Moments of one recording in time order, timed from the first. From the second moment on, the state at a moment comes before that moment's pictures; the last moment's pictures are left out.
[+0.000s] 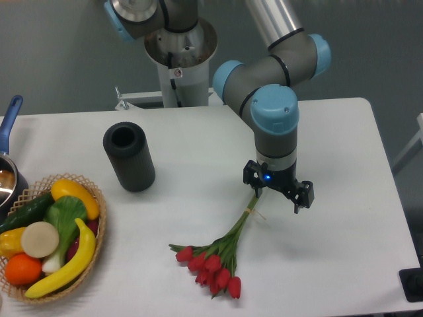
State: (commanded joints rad) arm 2.55 -1.95 -1.67 -0.86 1.61 1.09
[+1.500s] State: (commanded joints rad) arm 2.47 -2.08 -1.74 -0.73 1.62 1.04
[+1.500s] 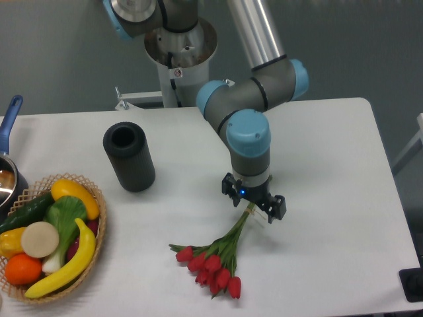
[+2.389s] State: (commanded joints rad) arm 2.43 -2.15 -1.67 -0.73 1.61 1.00
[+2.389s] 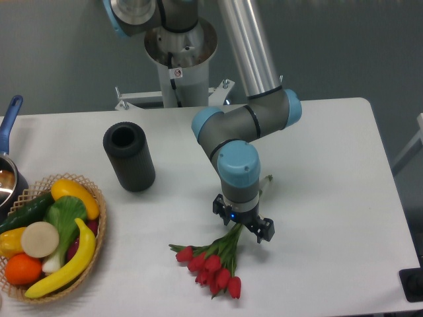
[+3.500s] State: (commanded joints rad) arm 2.45 -2.06 -1.70 -0.75 1.63 0.99
